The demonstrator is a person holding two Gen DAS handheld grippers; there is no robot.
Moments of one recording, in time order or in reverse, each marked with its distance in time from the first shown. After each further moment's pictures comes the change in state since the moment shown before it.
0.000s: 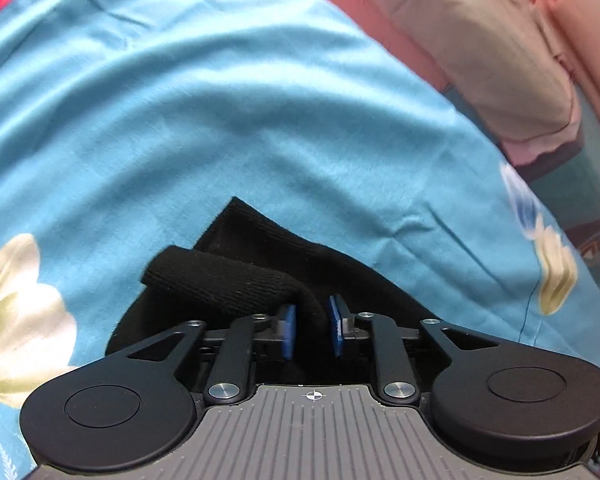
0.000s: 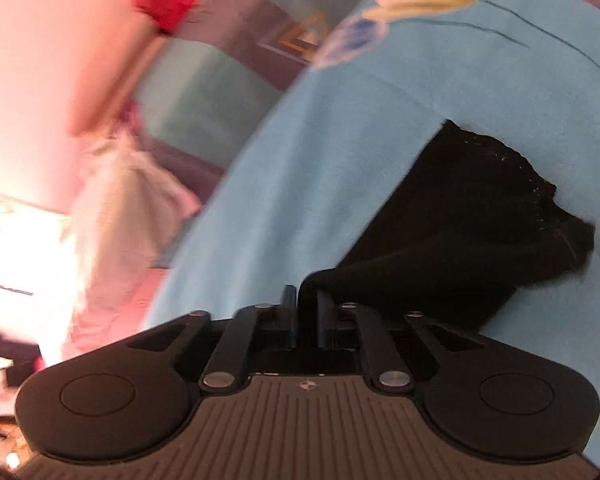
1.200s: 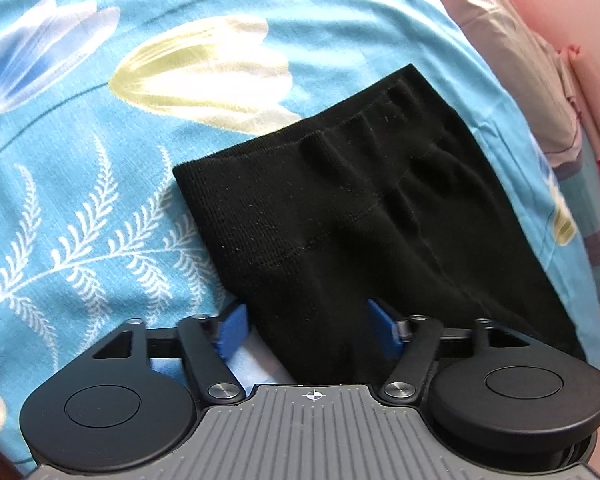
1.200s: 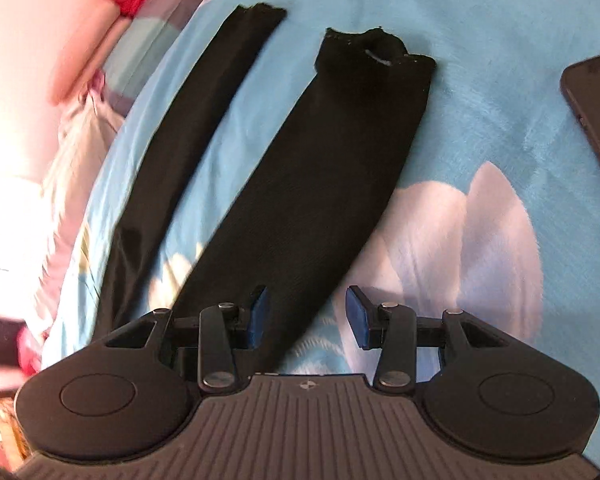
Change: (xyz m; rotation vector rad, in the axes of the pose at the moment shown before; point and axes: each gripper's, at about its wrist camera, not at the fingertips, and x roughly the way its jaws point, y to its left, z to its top) left arm -0.059 0.125 -0.182 -0.211 -0.065 -0.050; right arm -0.128 -0.168 -0.187 0.046 0.022 -0.013
